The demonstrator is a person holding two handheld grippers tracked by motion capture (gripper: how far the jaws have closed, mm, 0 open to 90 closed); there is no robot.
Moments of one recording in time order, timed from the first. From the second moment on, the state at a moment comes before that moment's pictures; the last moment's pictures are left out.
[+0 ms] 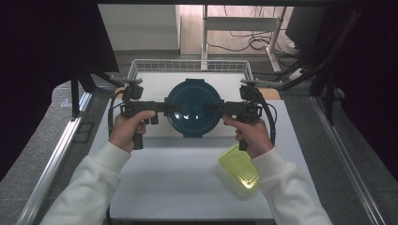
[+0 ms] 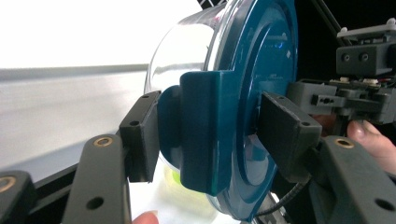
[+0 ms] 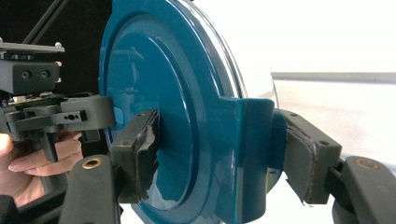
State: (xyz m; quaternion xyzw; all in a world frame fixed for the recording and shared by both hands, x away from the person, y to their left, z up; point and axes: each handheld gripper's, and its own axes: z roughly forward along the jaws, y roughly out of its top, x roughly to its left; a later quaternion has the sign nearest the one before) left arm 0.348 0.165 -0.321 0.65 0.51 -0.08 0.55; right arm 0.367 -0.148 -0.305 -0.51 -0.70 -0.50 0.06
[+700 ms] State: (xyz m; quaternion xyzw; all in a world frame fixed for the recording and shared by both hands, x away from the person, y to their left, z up) left arm 0.375 0.180 -0.305 0.65 0.52 -0.09 0.55; right arm 0.395 -0.133 -0.285 -0.51 -0.70 -0.49 0.05
